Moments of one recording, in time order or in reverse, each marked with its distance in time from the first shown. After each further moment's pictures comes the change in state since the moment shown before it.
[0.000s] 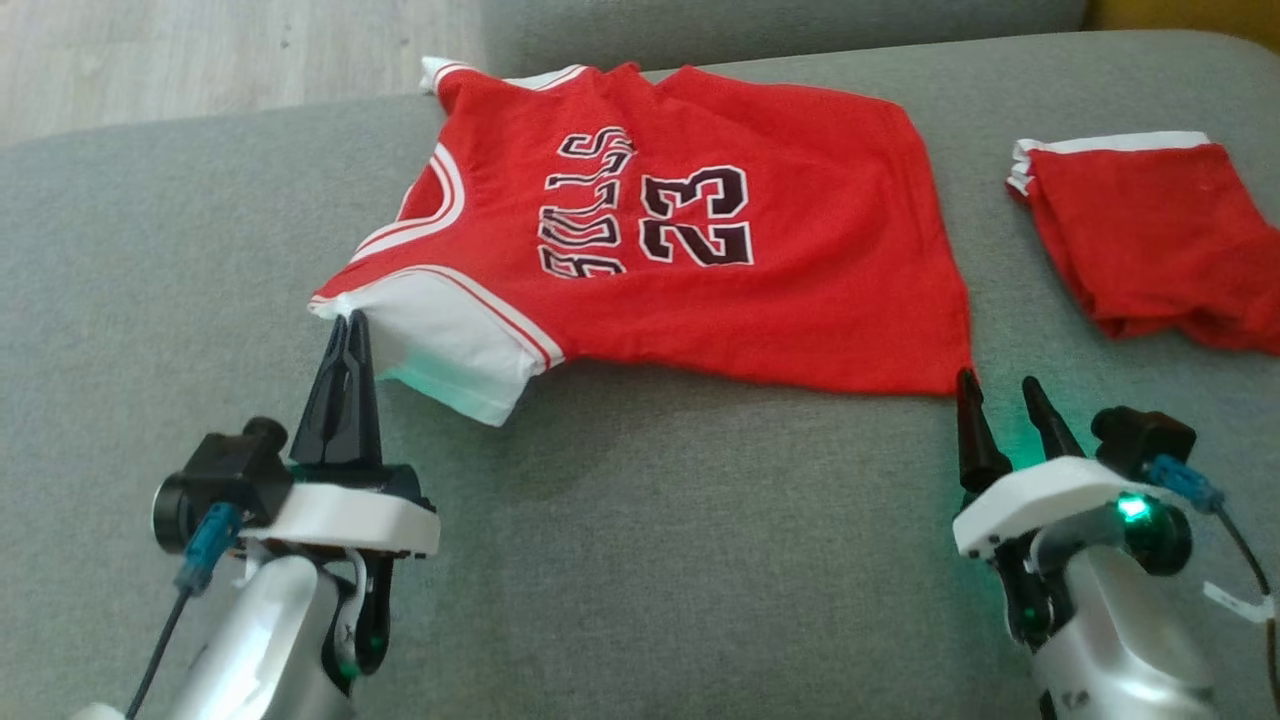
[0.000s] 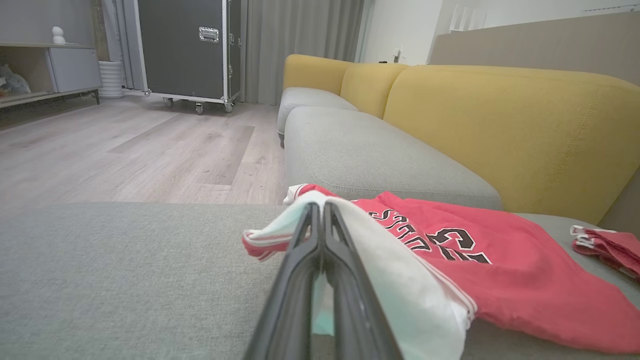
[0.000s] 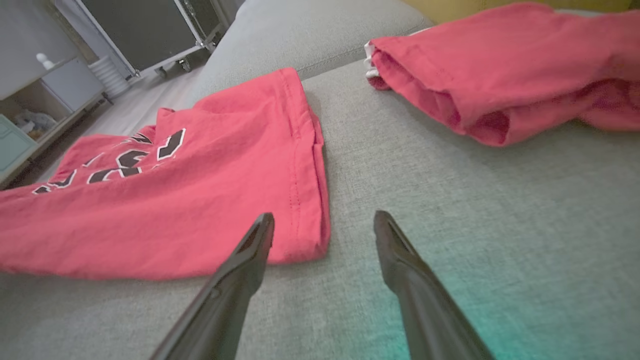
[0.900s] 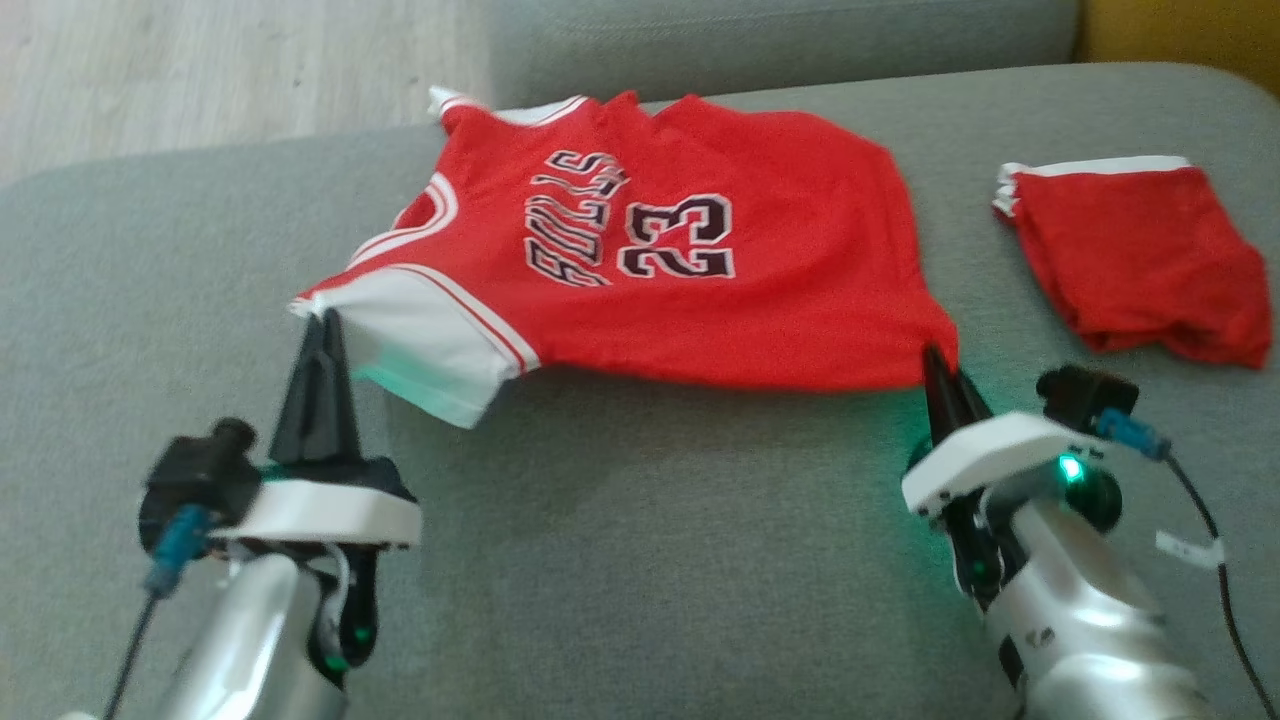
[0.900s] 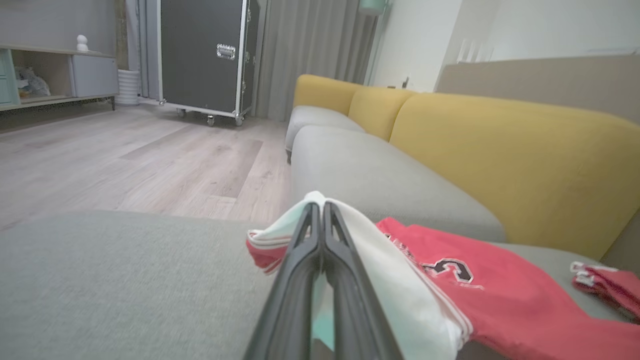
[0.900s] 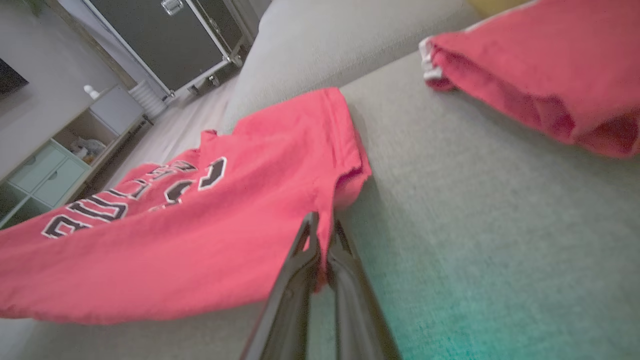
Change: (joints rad) left arm 0.012 -0.041 0.087 0.017 0.009 -0.040 0.000; right arm -0.178 -0.013 0.247 0.254 0.278 0.000 -0.065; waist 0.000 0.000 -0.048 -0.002
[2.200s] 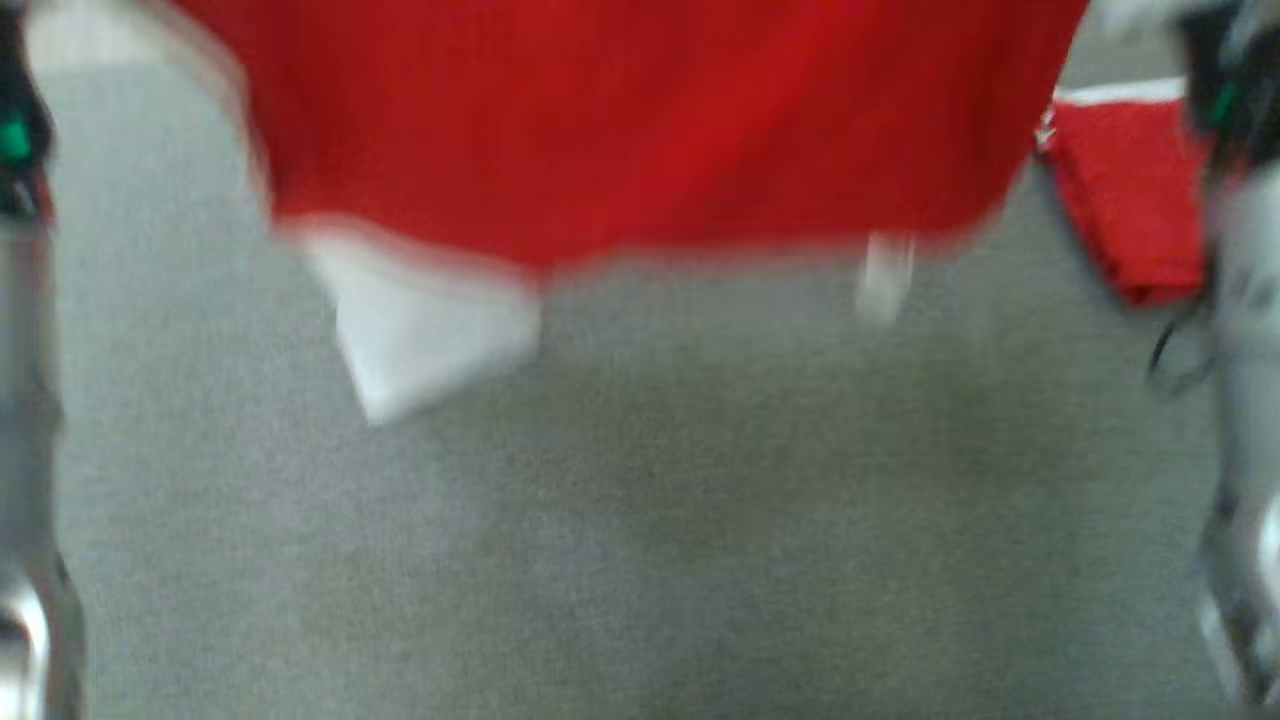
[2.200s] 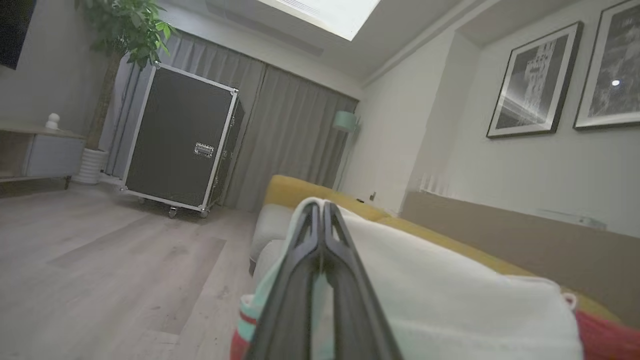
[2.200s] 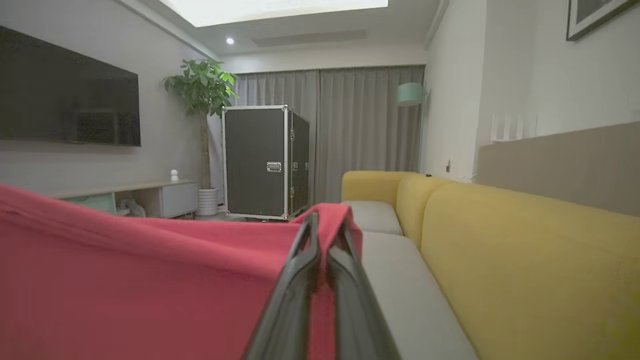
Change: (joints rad) left arm -0.642 0.151 0.186 -0.143 -0.256 -0.016 0.352; right arm -0.389 -0.114 -0.150 -0.727 -0.330 0.000 0.305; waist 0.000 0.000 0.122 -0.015
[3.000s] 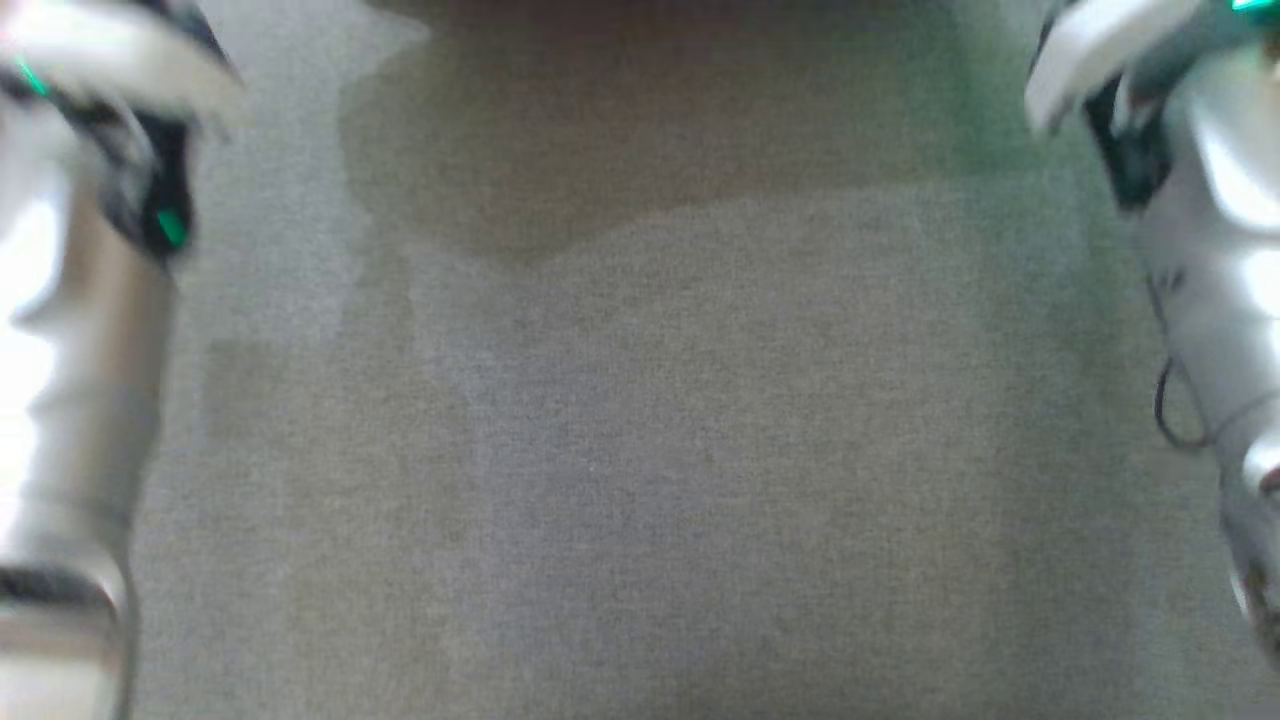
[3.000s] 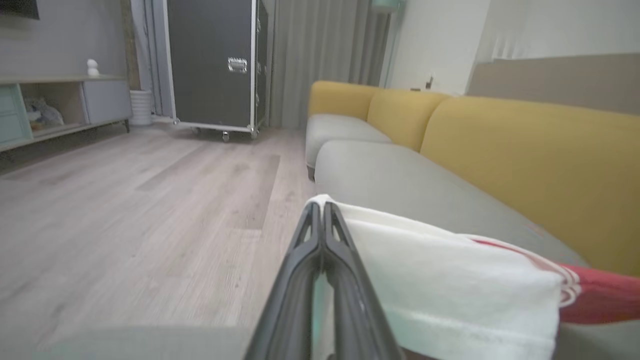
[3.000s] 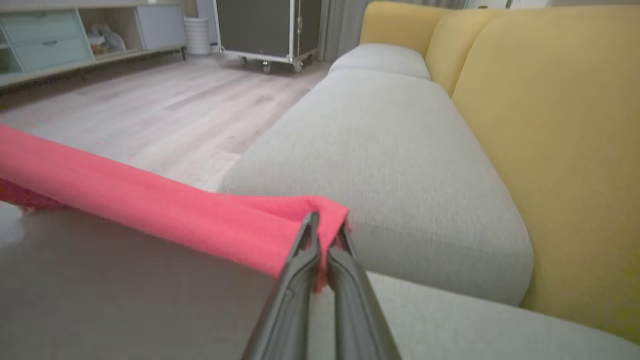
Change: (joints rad) left arm -0.152 -0.049 -0.271 0.708 0.115 -0.198 -0.315; right arm -0.249 -0.035 0.235 0.862 -0.082 0.000 -0.245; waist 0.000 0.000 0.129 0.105
